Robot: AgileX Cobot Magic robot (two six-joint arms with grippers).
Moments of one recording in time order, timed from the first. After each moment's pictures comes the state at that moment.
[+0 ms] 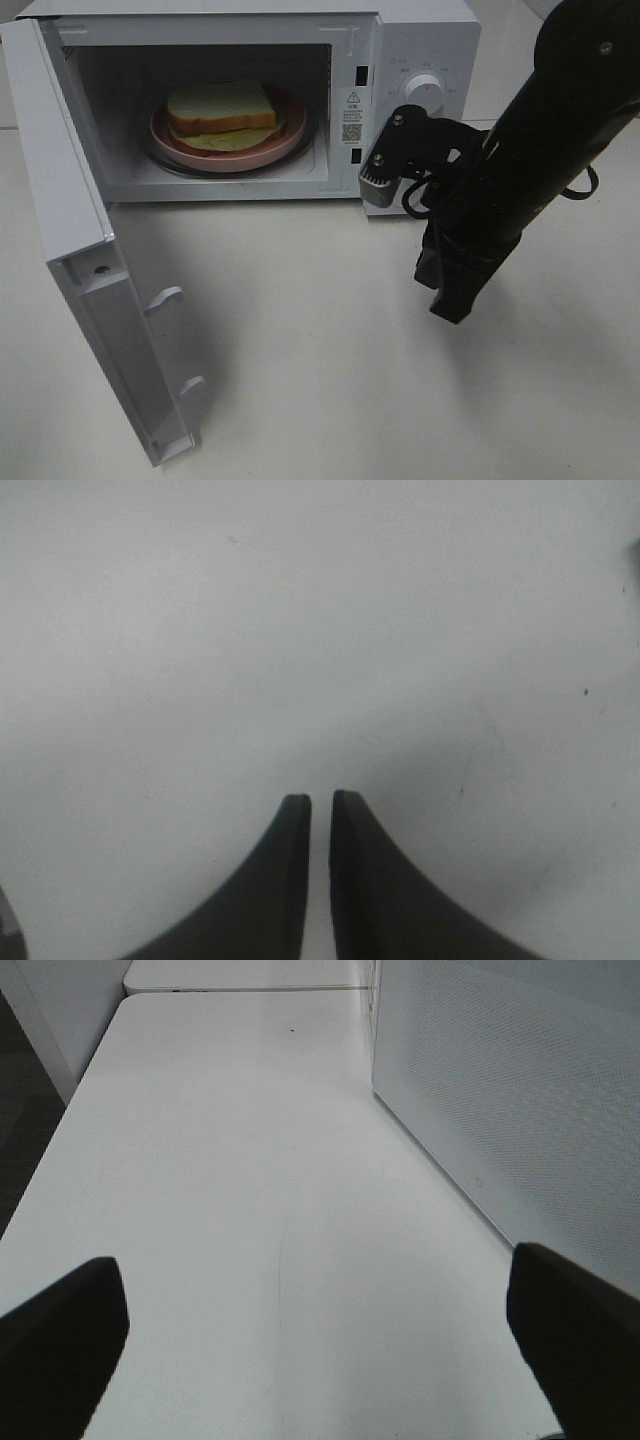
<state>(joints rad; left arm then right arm) 0.01 0.00 -0.50 0.00 1.05 0.02 0.53 1.60 -0.95 0.09 0.63 -0.69</state>
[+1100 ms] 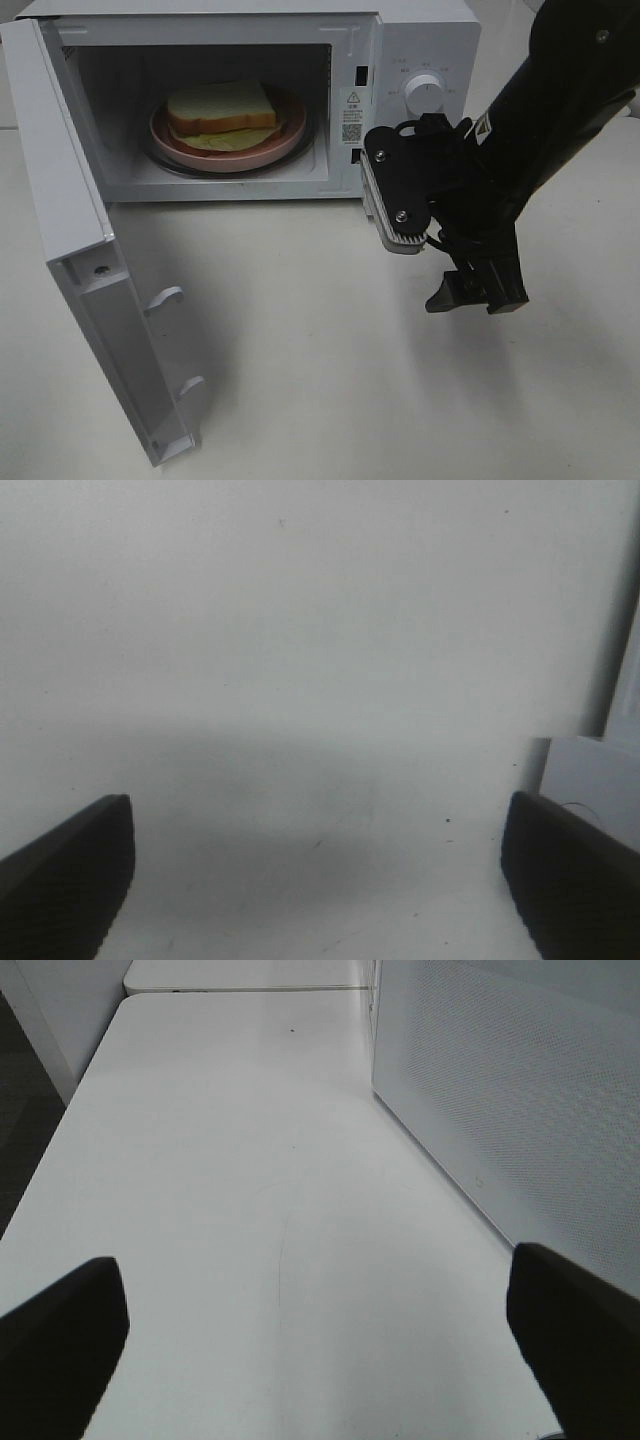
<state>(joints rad) 0.01 0.00 -0.50 0.00 1.05 0.02 0.55 1.60 -0.98 0.05 0.61 -1.27</state>
